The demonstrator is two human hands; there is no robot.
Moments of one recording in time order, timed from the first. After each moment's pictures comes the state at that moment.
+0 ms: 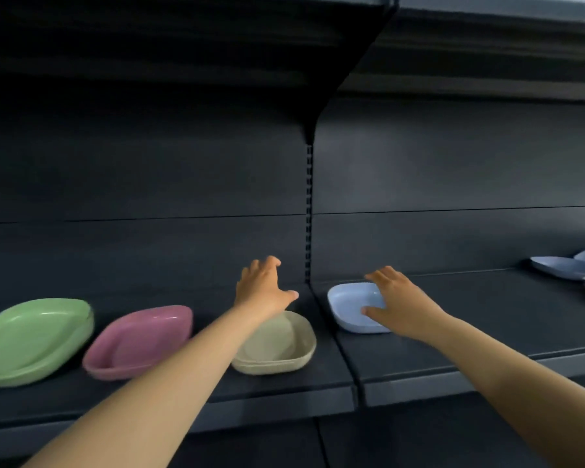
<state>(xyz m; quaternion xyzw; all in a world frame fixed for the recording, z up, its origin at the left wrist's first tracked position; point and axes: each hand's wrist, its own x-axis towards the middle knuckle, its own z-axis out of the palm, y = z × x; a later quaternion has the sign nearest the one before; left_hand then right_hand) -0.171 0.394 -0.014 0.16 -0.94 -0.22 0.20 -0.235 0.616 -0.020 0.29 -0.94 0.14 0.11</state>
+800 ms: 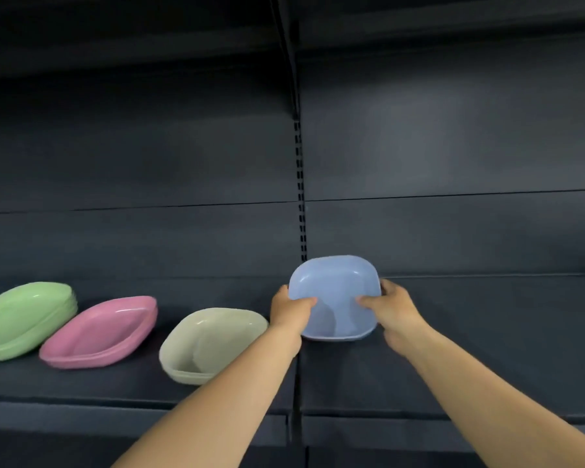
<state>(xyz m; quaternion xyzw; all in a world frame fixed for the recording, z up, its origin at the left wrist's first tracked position) -0.277 0.495 -0.072 0.32 -0.65 -0.64 0.25 -0.362 0.622 -0.074 0.12 -0.70 0.69 -0.13</state>
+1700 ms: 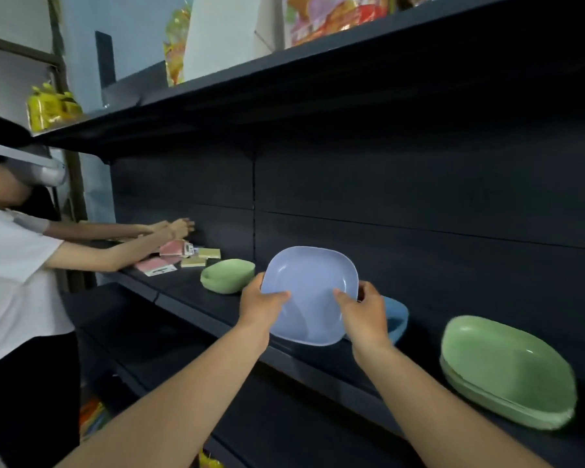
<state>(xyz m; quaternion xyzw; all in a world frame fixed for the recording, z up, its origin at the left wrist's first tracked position) 0.239 -0.074 -0.027 0.40 -0.55 -0.54 0.50 0.119 0.004 -0.033 0.33 -0.61 0.69 -0.20</state>
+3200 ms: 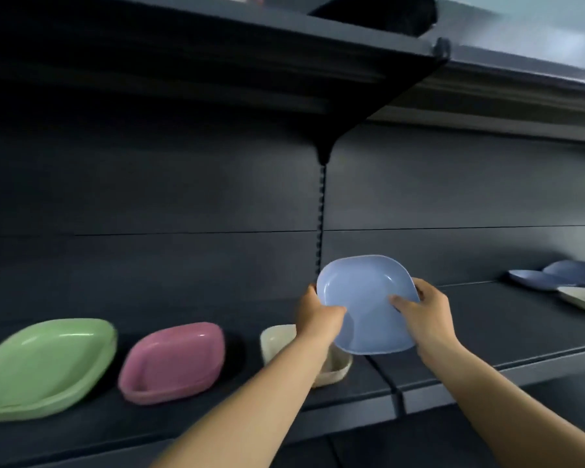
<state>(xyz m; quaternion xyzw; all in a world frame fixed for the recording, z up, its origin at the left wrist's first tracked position) -0.142 0.415 -0.018 0.13 -0.76 -0.62 0.17 -0.170 0.560 -0.013 0.05 -0.75 0.63 0.17</state>
